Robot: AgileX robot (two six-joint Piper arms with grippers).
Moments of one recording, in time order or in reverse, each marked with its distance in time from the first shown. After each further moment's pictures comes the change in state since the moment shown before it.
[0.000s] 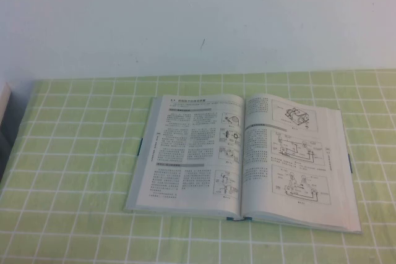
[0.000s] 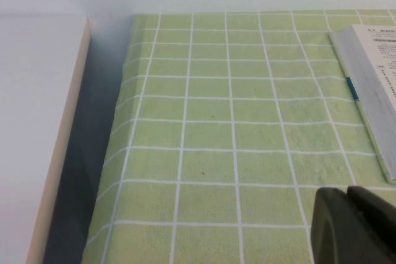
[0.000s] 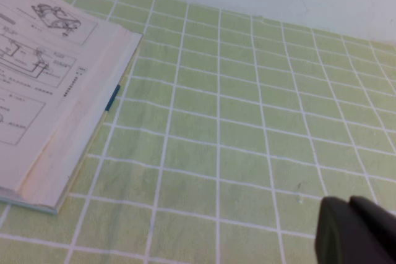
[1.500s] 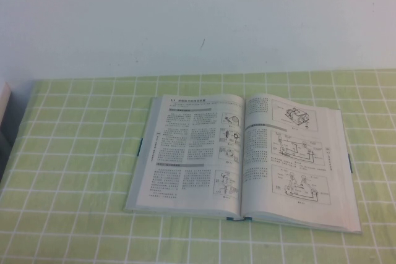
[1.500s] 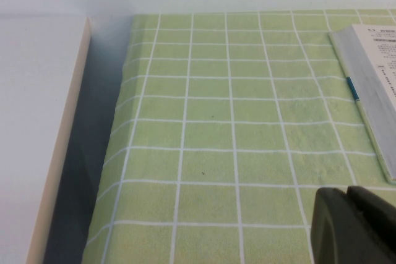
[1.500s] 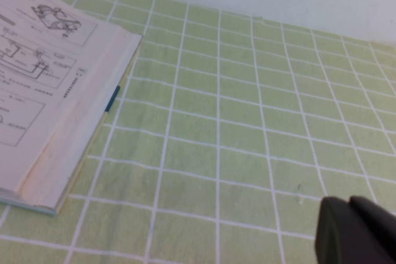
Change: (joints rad) right arm 0.000 0.000 0.000 0.000 -0.002 -0.002; left arm 0.000 0.000 0.000 0.000 0.000 0.000
